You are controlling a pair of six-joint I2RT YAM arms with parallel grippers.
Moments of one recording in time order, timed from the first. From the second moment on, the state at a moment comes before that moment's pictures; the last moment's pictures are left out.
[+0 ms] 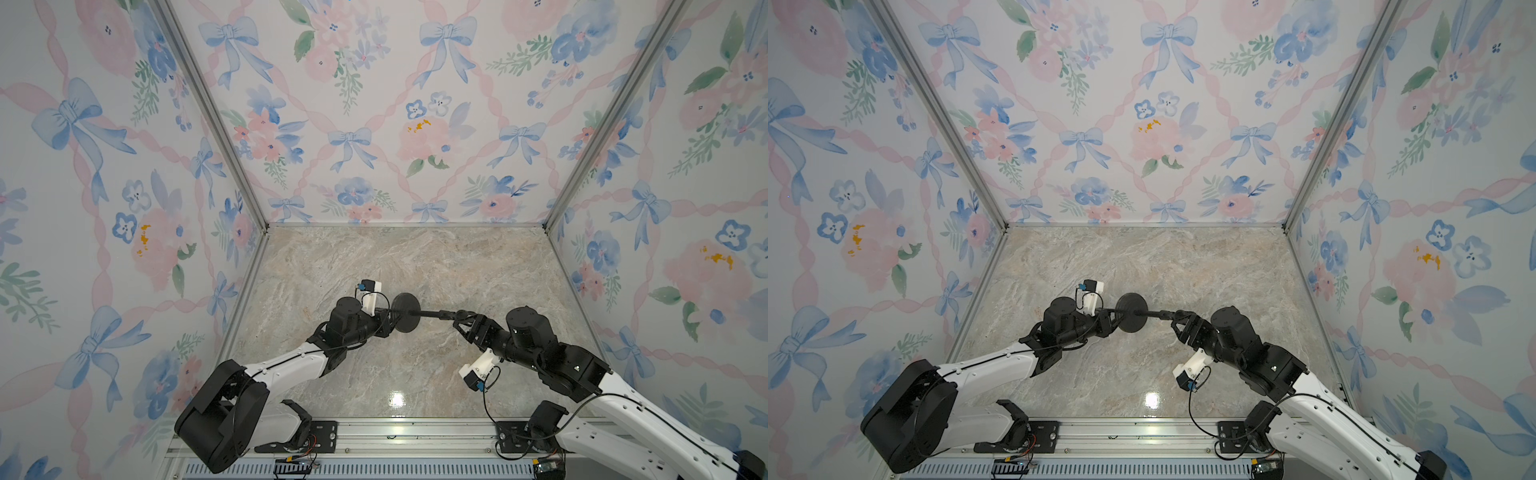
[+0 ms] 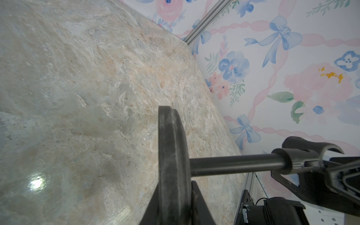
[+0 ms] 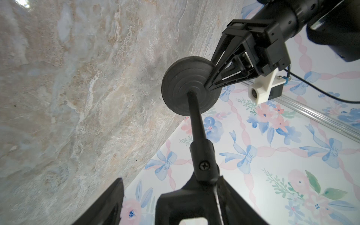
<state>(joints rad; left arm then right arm) -0.59 1.27 0.46 0.46 0.37 -0.68 0.77 0.75 0.72 -0.57 0.00 -2.02</state>
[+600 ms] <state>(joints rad) -0.59 1.27 0.47 0.43 0.39 -0.69 0.77 0.78 0.74 -0.54 -0.01 -2.05</state>
